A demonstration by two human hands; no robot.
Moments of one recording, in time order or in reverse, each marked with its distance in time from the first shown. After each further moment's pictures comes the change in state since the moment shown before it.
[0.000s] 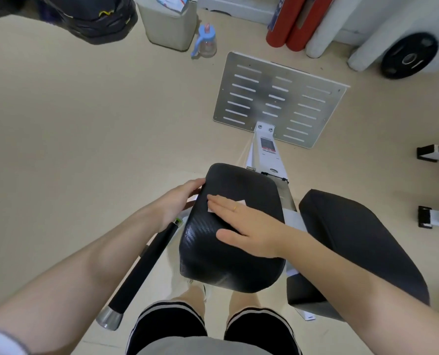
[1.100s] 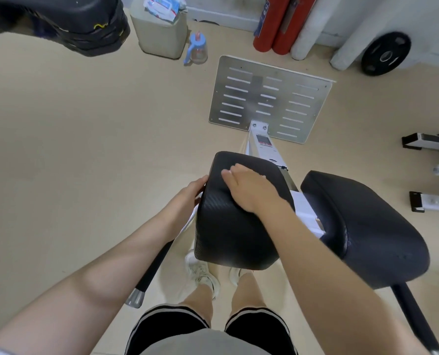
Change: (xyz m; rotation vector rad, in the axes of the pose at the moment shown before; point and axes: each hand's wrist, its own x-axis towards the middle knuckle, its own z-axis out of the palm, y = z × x) left_hand -0.029 -0.043 0.007 -0.172 0.004 0.162; right_hand 0.044 -0.012 0.023 0.007 0.400 0.506
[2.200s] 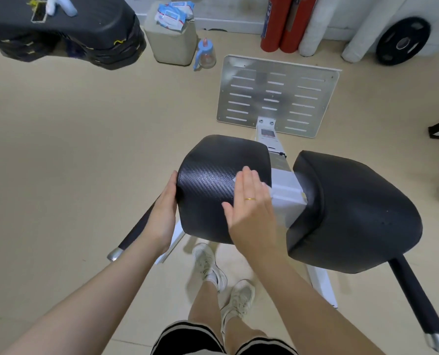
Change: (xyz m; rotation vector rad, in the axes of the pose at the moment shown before) left_hand -0.064 -0.064 0.040 0.044 0.225 0.249; right_hand -0.114 0.048 0.075 -0.281 0.573 -0.116
